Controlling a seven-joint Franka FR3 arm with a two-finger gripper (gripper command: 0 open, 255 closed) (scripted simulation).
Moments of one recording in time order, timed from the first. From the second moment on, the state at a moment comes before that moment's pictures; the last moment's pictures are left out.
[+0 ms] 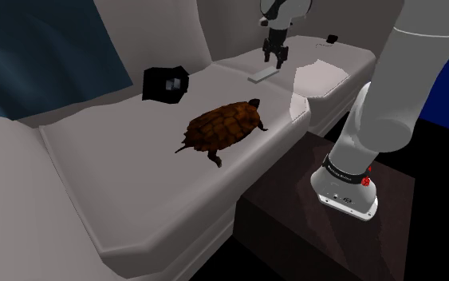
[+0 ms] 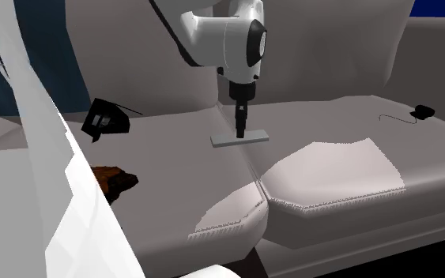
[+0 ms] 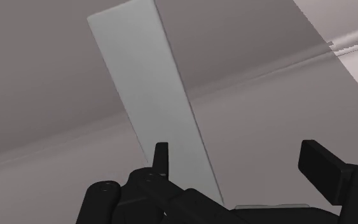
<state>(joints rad) 0.21 0.08 -0.79 -2.09 0.05 2.14 -1.75</state>
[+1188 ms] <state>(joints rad) 0.11 0.35 -0.71 -1.98 0.29 2.22 -2.04</state>
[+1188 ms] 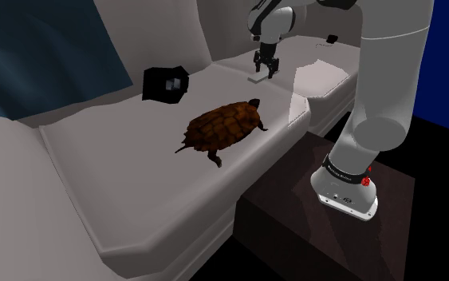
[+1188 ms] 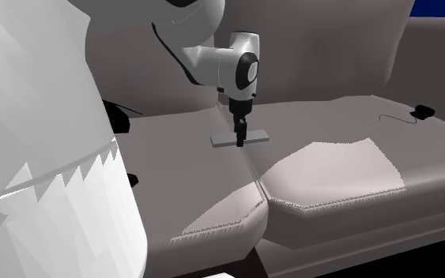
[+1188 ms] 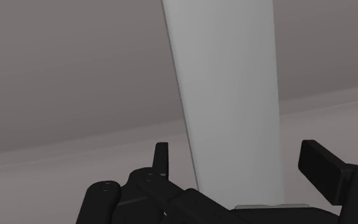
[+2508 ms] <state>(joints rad) 0.13 0.30 -0.74 -1.93 0.24 2.13 -2.00</state>
